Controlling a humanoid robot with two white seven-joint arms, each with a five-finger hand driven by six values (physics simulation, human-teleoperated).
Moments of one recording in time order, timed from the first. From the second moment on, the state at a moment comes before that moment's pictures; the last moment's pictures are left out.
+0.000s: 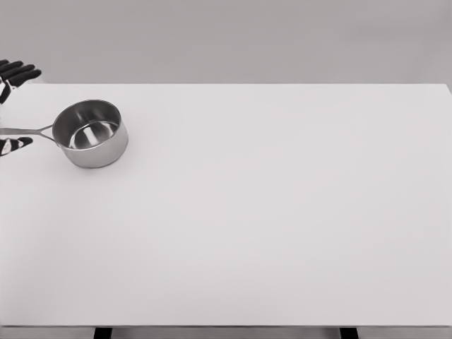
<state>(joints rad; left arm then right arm) 0.04 0.73 0.25 -1.78 -0.40 -0.55 -0.15 0.06 0.00 -0.08 0.05 -0.27 -0.07 0.21</state>
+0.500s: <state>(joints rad) 0.17 0.68 0.04 -1.80 -0.32 -0.61 -0.17 0.06 0.00 -0.08 0.05 -0.27 -0.07 0.21</state>
